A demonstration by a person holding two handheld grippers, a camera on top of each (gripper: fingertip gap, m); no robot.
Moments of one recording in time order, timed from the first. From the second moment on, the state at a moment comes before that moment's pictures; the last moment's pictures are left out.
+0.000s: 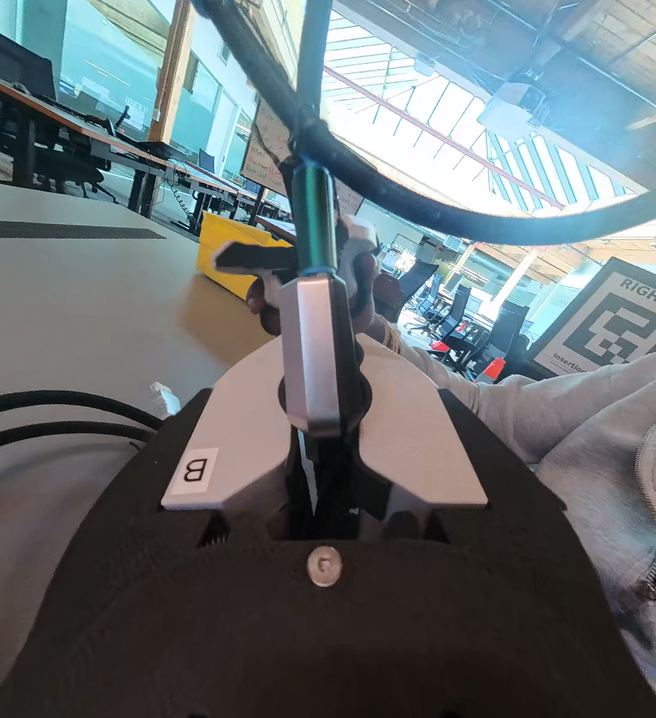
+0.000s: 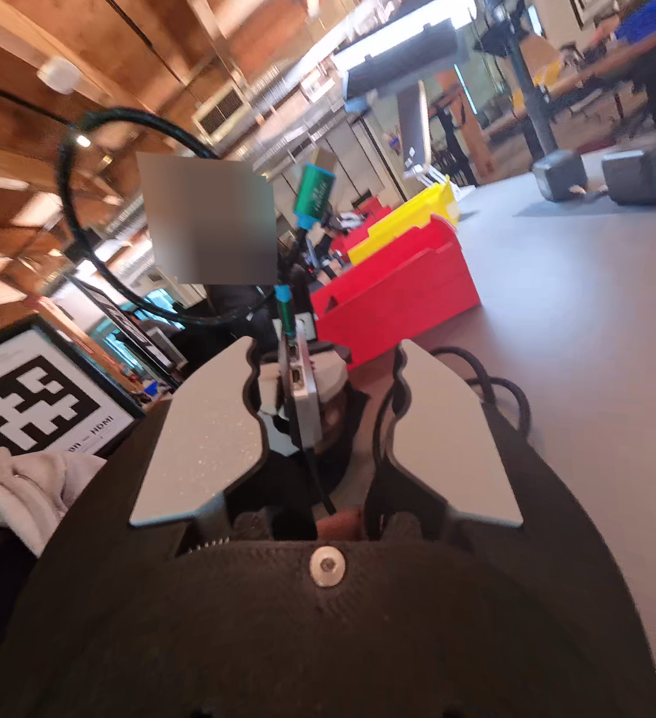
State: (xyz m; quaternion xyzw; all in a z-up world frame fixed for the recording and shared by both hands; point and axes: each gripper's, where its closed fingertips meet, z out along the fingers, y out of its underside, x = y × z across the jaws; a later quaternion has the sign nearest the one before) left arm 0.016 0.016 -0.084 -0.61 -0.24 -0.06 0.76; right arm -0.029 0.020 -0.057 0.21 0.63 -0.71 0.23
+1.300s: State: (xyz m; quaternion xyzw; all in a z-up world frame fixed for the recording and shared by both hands) left arm 0.036 0.027 -0.075 -0.60 -0.19 -0.11 0.76; right arm 0.022 -0.009 -0.045 0.05 0.64 -0.74 0.17
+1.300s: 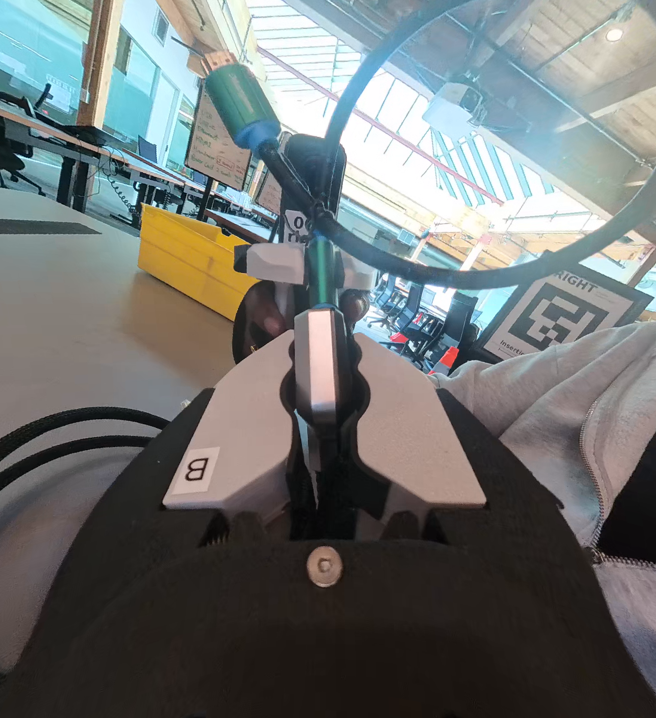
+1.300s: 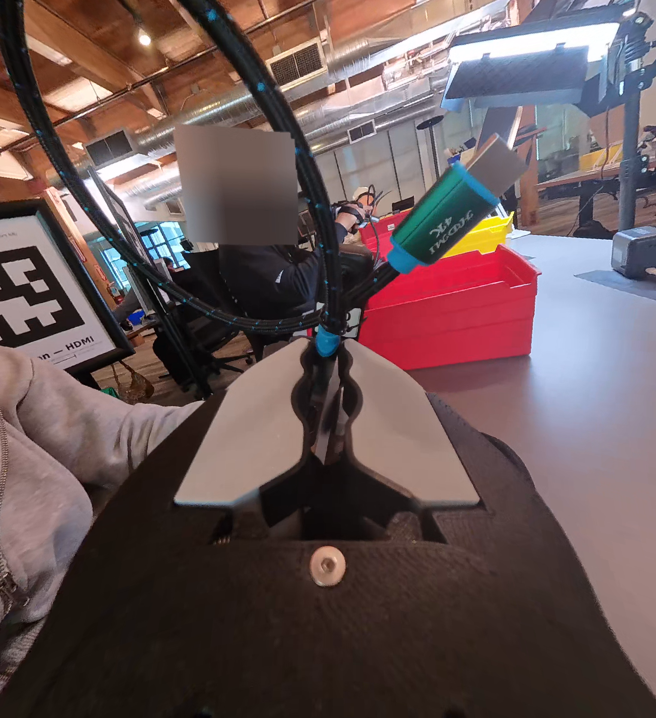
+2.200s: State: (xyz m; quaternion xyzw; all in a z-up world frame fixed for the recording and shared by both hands) left arm 0.029 0.013 -0.080 -0.58 -0.23 -0.11 0.77; right arm -0.045 0.423 -0.046 0.57 0.60 -0.24 -0.50
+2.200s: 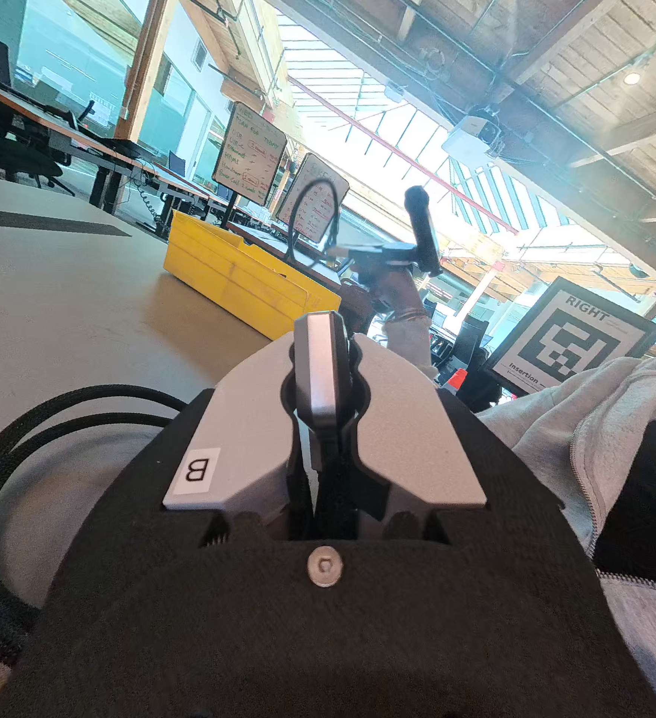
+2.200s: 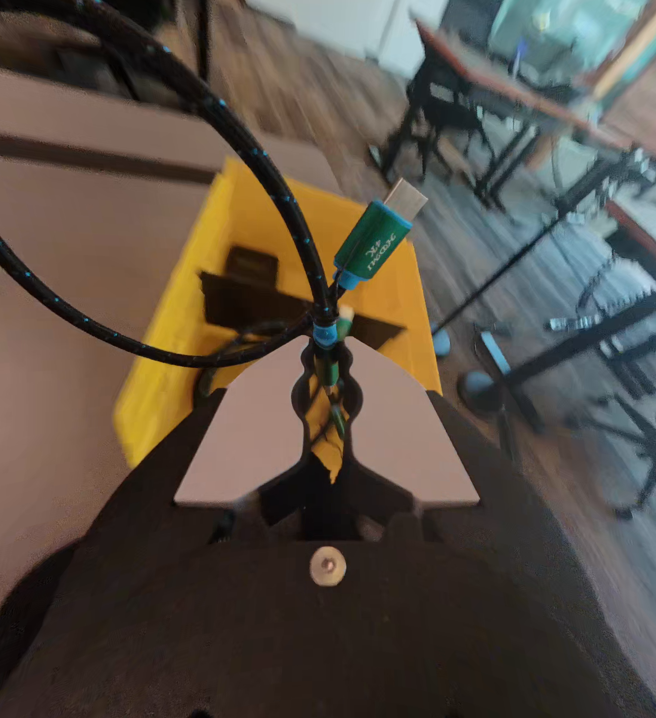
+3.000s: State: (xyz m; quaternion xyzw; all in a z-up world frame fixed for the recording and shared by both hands) left arm 0.010 -0.033 -0.043 -0.44 -0.25 -0.02 0.86; right arm 0.028 0.128 0.006 0.04 0.63 -0.77 -0.08
